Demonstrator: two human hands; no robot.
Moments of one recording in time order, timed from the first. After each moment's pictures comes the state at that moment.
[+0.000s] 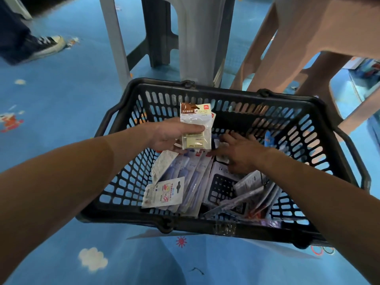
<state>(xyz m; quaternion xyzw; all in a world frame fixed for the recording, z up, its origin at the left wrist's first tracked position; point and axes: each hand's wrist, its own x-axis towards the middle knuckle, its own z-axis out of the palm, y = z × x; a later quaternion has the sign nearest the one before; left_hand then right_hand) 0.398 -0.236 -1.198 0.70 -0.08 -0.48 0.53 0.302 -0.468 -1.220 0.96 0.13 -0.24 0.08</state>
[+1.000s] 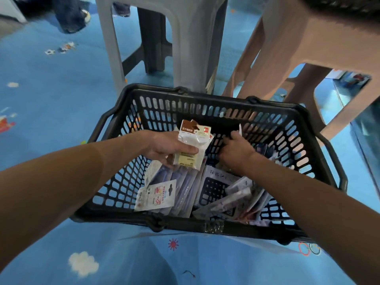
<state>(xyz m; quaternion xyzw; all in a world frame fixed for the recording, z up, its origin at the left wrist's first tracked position) 0.384 -0.234 -1.199 0.70 -0.16 -0.56 0.40 0.291 -0.449 -1.193 0.87 0.19 -0.20 0.40</state>
